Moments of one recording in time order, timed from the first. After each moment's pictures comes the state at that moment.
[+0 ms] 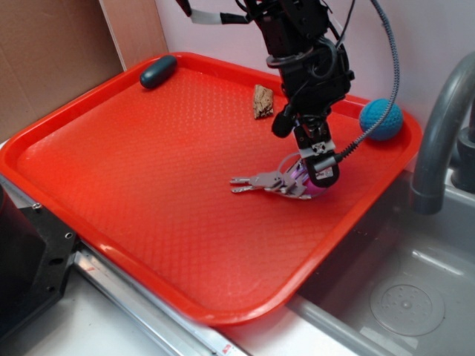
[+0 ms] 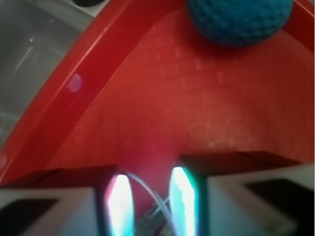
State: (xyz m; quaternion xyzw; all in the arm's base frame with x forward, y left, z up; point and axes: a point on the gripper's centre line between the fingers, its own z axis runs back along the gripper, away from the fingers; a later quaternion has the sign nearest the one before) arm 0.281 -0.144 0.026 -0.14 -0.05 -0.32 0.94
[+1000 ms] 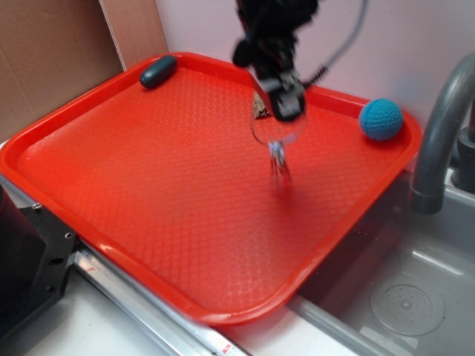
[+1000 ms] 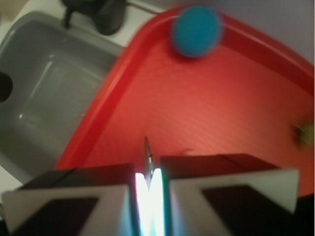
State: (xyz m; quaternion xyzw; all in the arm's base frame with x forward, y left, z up) arm 0.254 -0.108 0.128 -0.07 -0.06 -0.17 0.98
